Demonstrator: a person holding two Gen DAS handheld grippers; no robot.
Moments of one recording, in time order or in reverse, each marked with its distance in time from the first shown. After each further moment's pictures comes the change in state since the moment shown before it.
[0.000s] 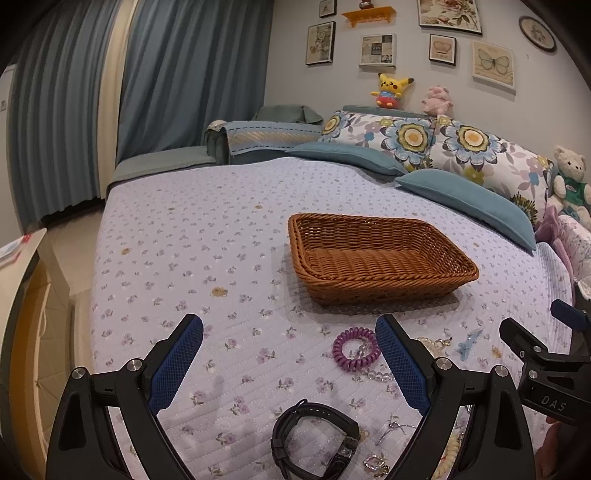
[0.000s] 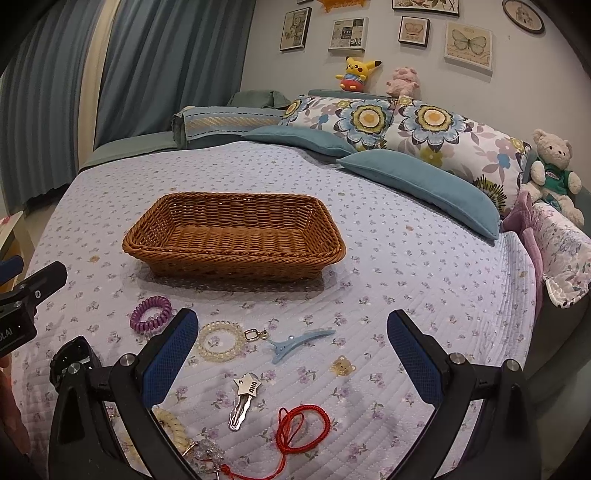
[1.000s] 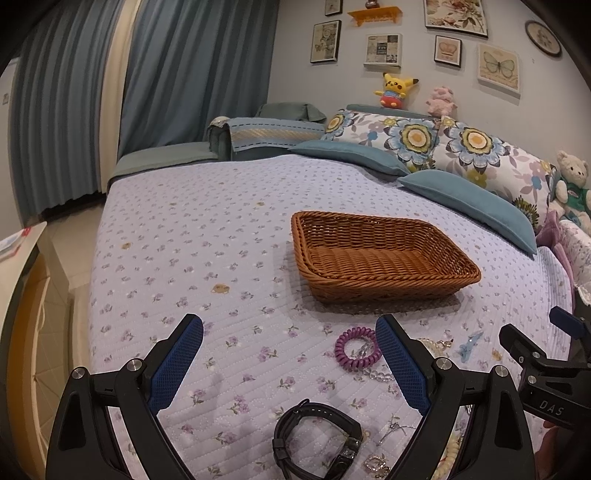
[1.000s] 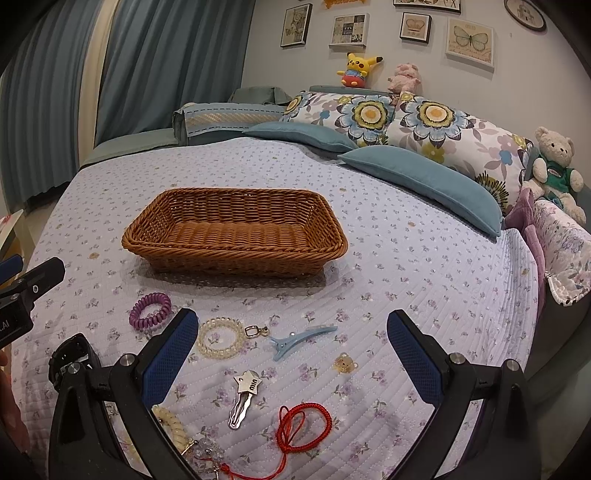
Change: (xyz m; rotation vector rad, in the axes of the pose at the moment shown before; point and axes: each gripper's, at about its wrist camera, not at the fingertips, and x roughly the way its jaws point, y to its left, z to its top) left arm 0.004 0.007 0.000 -0.031 0.014 -0.006; right arm 0.003 0.000 -0.001 0.001 0.017 0.007
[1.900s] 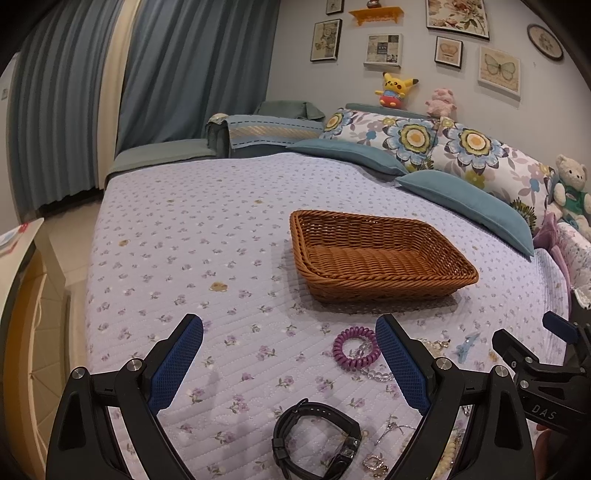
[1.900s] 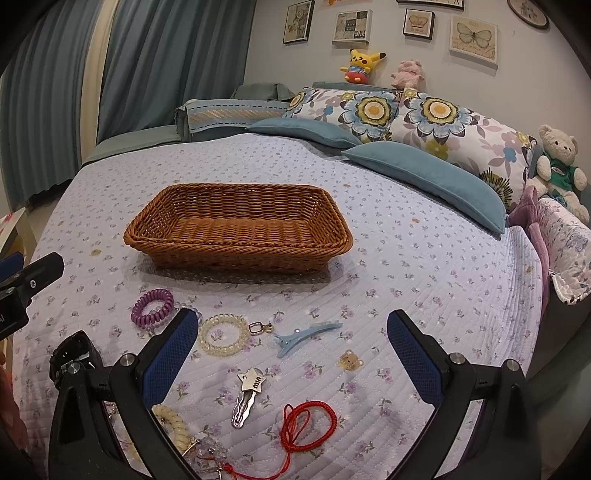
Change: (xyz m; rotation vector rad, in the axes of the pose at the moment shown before) left arm -0.001 0.002 0.003 -0.003 0.015 -0.010; right arm 0.004 0.000 -0.002 0.001 0.014 0.014
